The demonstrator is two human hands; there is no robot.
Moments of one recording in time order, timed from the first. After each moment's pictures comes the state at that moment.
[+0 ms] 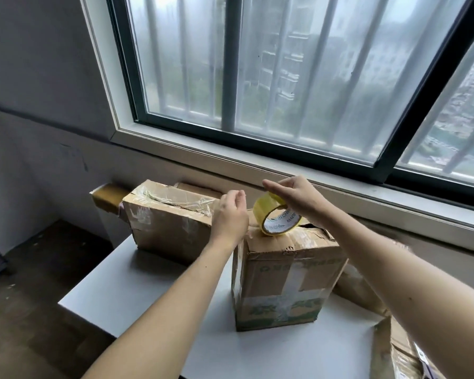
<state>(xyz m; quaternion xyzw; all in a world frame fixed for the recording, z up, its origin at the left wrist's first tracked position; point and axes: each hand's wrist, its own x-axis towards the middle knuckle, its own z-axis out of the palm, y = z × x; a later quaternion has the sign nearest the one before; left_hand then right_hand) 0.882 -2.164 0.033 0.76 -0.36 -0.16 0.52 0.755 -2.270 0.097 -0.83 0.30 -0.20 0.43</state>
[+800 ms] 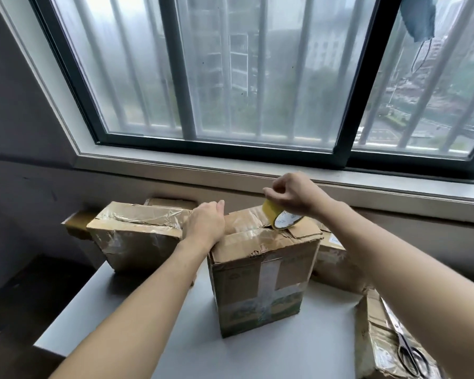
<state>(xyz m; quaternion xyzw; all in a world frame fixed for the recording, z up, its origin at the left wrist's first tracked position) 0.867 -2.199 0.037 0.84 -0.47 -0.06 0.25 0.675 -2.309 0.102 -0.91 0.31 -0.21 0.19</state>
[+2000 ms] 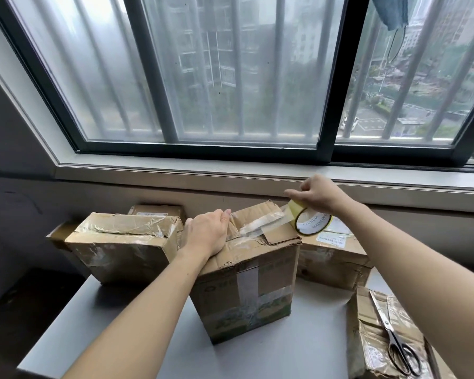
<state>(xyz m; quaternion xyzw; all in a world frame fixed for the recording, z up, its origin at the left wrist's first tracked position) 0.837 -2.227 0.020 0.82 -0.55 -0.02 0.13 0.605 -2.370 0.079 -0.83 0.46 -0.18 0.25</state>
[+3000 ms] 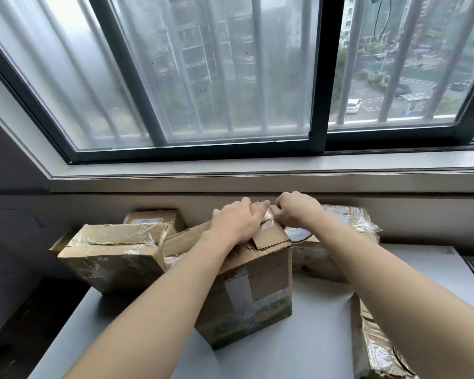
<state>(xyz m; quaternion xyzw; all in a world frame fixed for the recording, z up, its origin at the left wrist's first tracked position) 0.769 -2.282 0.045 0.79 -0.60 -0.11 0.06 0.630 -2.365 0.039 -0.86 0.49 -0.04 0.15</state>
